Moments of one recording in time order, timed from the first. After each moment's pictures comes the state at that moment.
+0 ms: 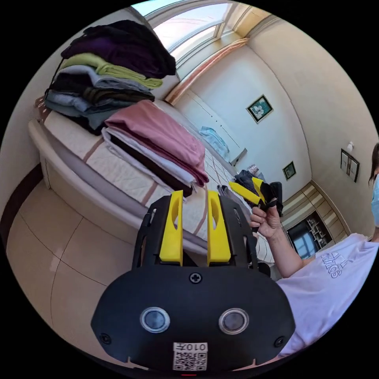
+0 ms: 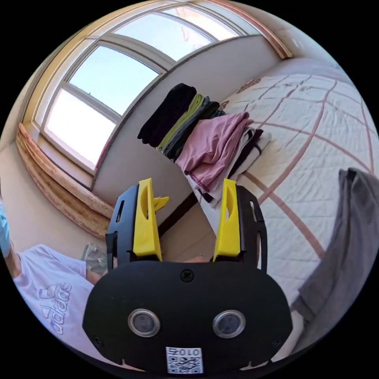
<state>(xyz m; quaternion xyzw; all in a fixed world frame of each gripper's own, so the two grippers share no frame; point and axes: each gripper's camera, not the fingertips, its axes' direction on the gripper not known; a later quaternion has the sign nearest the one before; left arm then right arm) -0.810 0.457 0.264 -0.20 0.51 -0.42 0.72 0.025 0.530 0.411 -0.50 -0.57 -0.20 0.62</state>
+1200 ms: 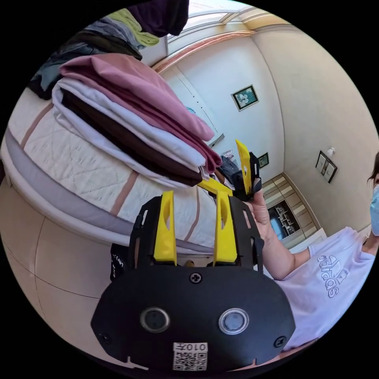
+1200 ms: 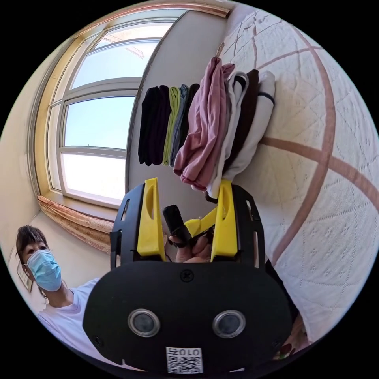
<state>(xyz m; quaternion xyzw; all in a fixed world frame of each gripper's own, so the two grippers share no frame) -0.827 0.458 0.361 -0.21 0.64 -0.40 0.62 0.061 0.584 0.577 -0.60 -0.57 -0.02 0.56</state>
